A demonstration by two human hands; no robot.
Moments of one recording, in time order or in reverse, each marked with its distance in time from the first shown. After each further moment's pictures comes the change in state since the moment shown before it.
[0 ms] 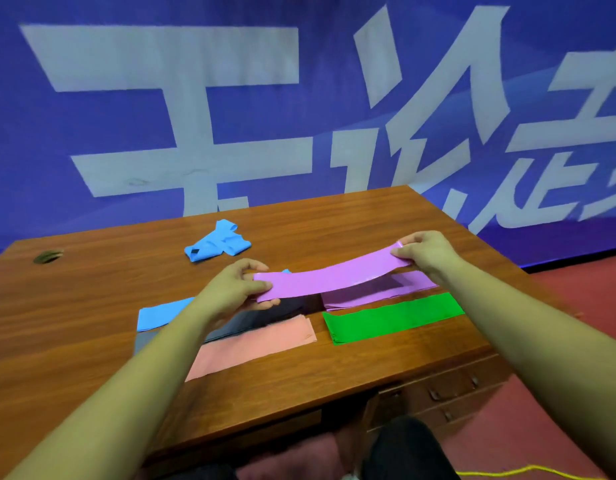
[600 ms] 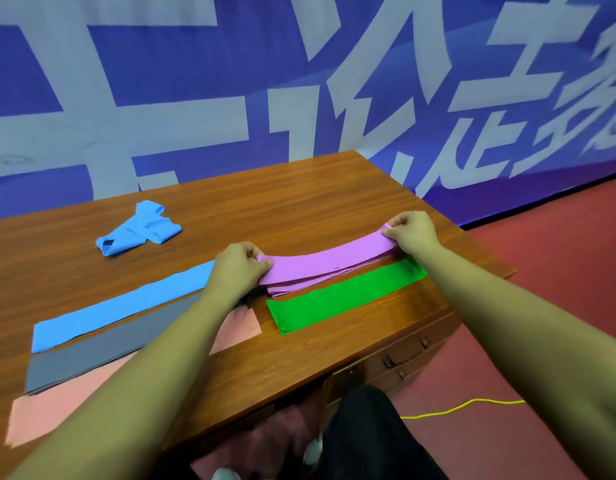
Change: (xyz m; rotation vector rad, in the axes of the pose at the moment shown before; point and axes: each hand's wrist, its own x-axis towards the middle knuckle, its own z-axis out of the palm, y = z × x) left_hand 0.073 -0.022 0.097 0.696 0.161 0.177; right_hand 0.042 0.067 -0.064 -0.369 0.298 -0.023
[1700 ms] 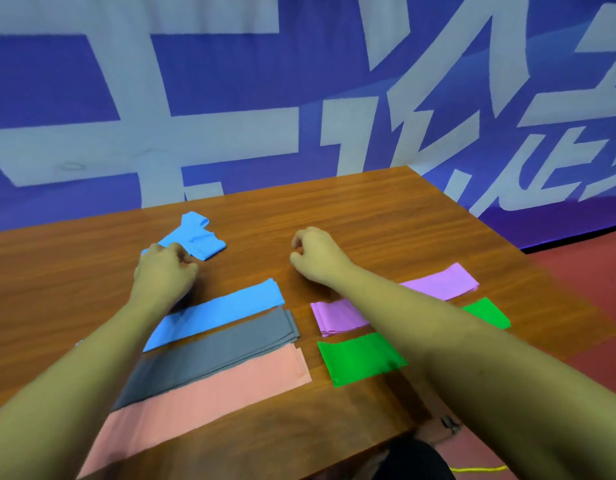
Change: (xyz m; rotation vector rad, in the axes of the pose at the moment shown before) left_hand 0.069 -0.125 -0.122 0.376 0.300 -0.154; right_hand -0.045 -0.158 0.184 -0.250 -0.392 -0.586
